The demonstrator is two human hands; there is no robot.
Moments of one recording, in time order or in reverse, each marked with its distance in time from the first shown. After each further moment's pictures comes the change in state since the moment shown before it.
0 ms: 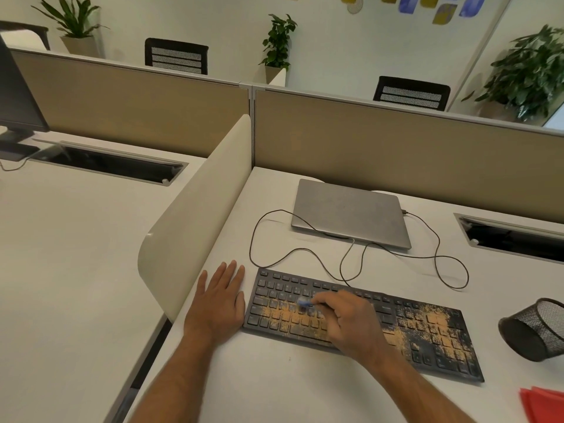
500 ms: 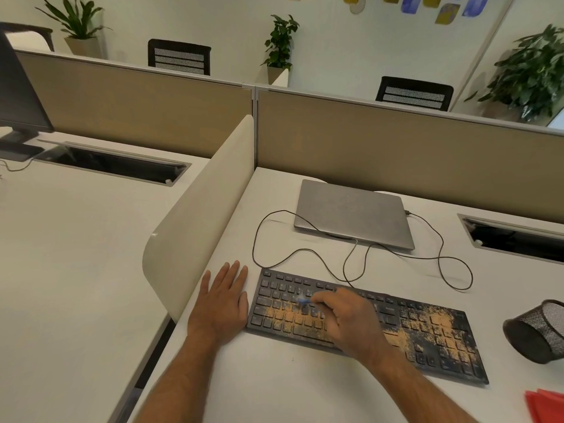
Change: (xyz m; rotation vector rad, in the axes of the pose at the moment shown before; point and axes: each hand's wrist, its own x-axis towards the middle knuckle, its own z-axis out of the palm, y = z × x) left_hand 0.000 -0.001 0.001 -0.015 0.012 0.005; right_hand 0.005 -0.003 0.003 -0.049 -0.041 -0.051
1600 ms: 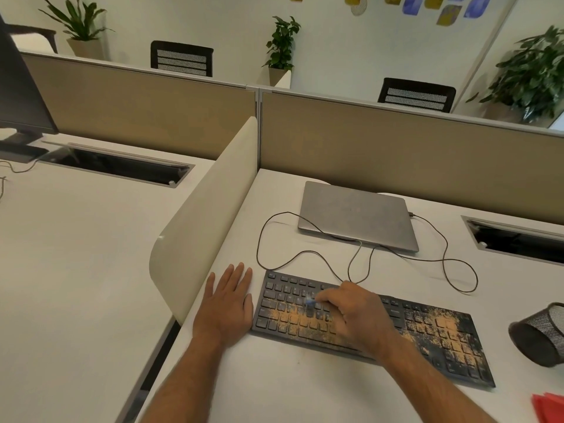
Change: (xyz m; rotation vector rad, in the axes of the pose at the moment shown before) left_hand 0.001 -0.002 0.004 -0.021 0.026 0.008; right_hand 0.013 0.002 -0.013 -0.064 -0.066 -0.082
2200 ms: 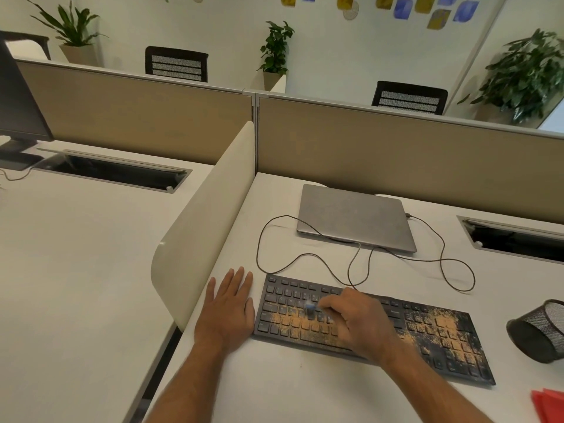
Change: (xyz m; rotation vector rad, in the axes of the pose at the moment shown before) left_hand 0.000 0.001 -0.001 -0.008 -0.007 0.002; right_hand -0.006 0.000 0.005 0.000 0.005 0.032
